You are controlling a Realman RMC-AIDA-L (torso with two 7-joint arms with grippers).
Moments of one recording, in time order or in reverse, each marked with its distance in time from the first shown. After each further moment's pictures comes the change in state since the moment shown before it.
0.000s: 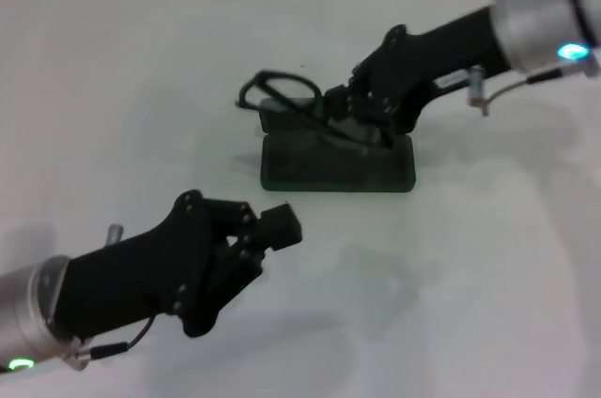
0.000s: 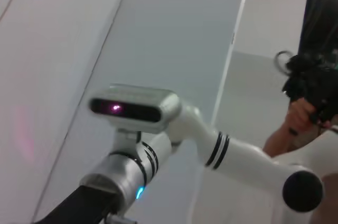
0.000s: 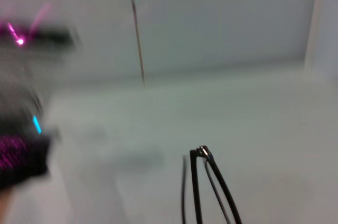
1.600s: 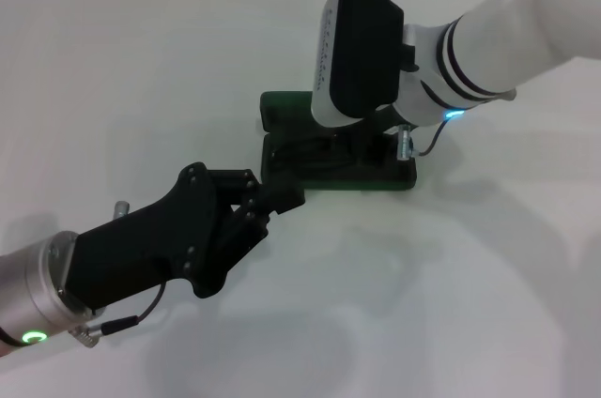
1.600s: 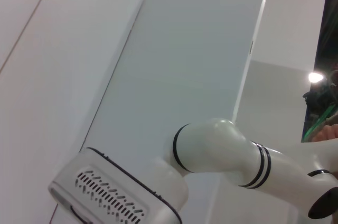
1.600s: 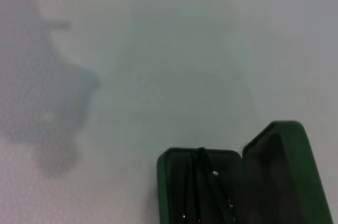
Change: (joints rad) left arm -0.046 -0.018 -0.054 -0.063 -0.010 -0.004 -0.012; right arm 0.140 0.022 -0.591 0.055 -0.432 0.445 0.395
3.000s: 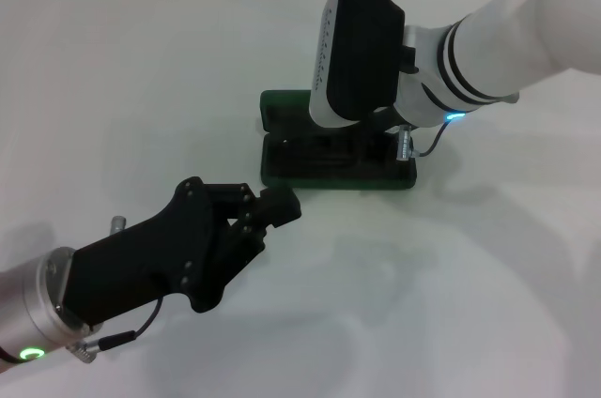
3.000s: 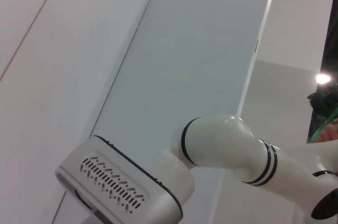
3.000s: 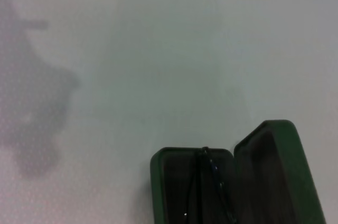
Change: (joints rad) left arm 0.028 -0.006 0.000 -0.001 0.009 0.000 0.009; right arm -0.029 0.002 -0.013 -0.064 -0.073 -0.012 0.082
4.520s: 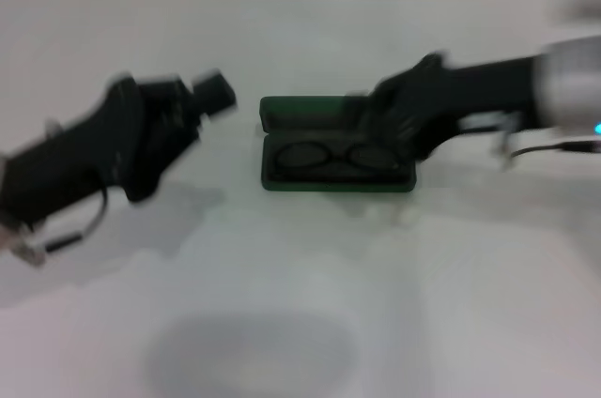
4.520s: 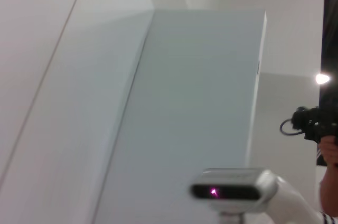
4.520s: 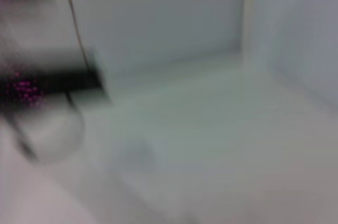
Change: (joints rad) left arm -0.082 0.094 -0.108 0.012 -0.039 0.030 -0.032; right arm -0.522 -0.003 0.440 -0.429 0.579 -0.262 -0.256
